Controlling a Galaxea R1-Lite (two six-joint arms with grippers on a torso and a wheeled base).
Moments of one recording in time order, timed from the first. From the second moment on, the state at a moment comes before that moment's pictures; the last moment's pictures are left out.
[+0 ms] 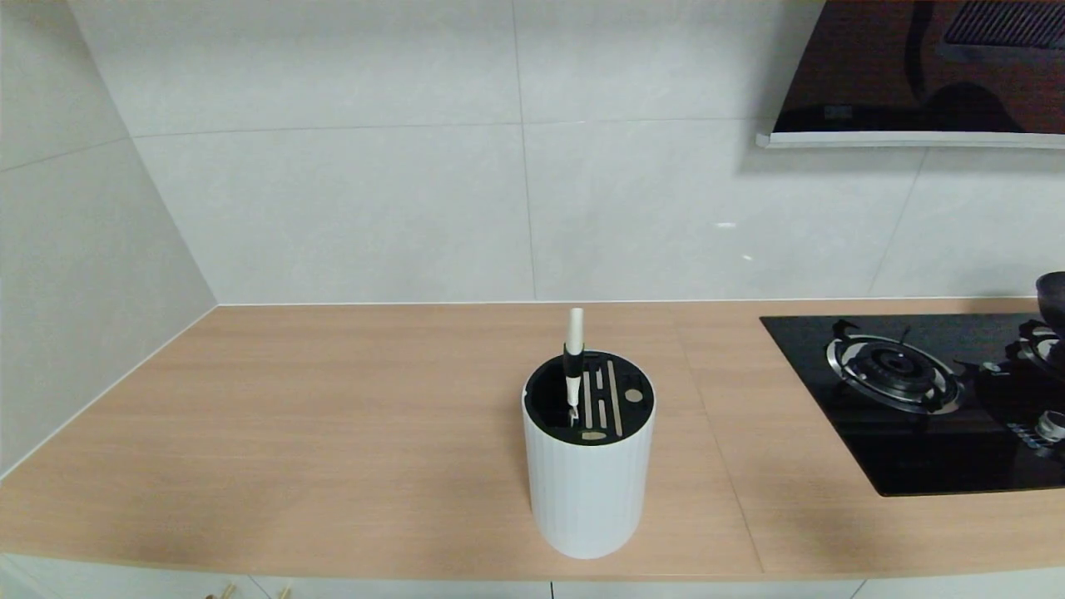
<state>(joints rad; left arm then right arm) -0.27 0.33 -0.52 0.06 0.29 -0.05 0.24 0.42 -0.41 -0.17 -0.18 -0.03</state>
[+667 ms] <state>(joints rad) 0.00 0.01 -0.33 0.12 0.21 -0.04 0.00 0.01 -0.21 -0.03 0.01 -0.02</state>
